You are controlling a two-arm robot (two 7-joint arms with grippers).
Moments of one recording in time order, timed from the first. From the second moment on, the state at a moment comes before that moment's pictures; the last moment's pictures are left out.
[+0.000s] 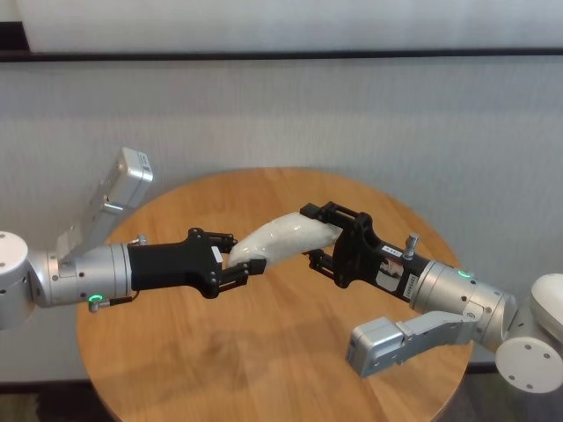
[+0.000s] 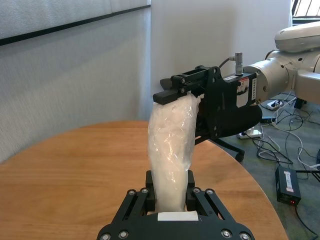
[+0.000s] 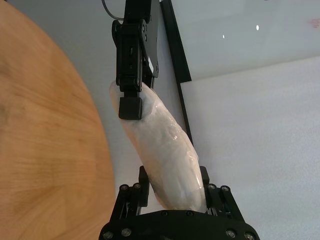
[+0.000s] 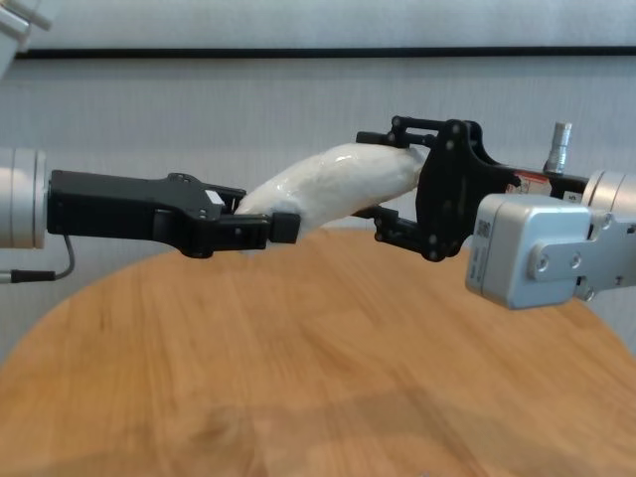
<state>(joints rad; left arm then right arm) -0.55 0.49 0.49 -1.21 -0.47 0.01 -0.99 0.51 0.48 -0.68 -1.31 -0.78 -0.50 0.00</state>
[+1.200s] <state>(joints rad) -0.55 0.49 0.49 -1.21 -0.47 0.01 -0.99 0.51 0.48 -0.68 -1.31 -0.78 -0.50 0.00</state>
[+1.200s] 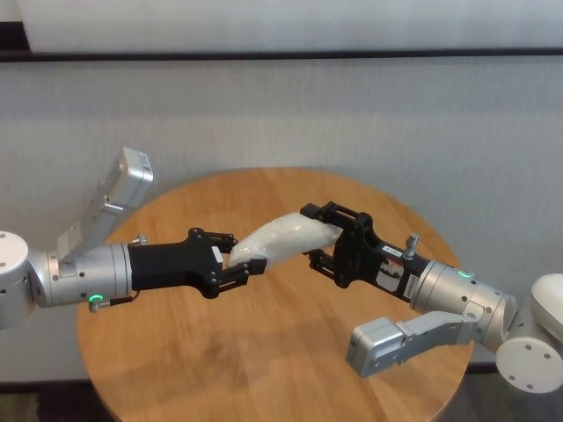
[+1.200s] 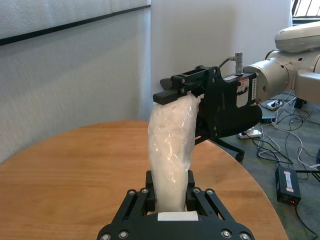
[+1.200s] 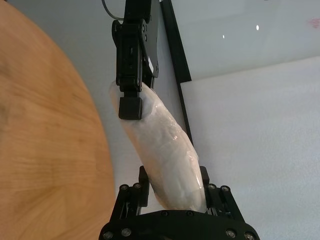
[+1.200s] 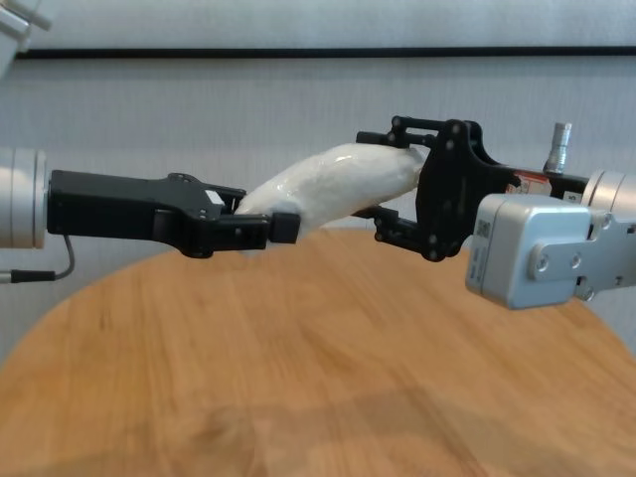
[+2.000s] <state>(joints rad) -0.55 0.49 0.49 -1.21 -0.47 0.01 -0.99 0.51 0.48 -0.68 -1.31 -0.78 -0.50 0.00</state>
